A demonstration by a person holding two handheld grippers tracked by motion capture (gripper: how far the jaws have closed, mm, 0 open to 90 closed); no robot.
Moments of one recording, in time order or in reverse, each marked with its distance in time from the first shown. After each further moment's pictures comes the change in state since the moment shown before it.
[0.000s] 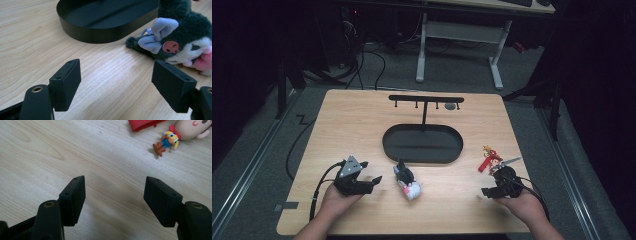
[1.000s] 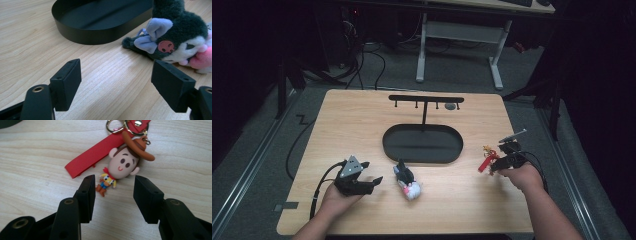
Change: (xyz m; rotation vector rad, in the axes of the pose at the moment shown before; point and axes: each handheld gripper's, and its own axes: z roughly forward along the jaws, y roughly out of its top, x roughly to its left) left arm -0.001 0.001 0.000 0.001 -0.022 0.027; right arm -0.060 0.061 0.007 0.112 -0.047 0.232
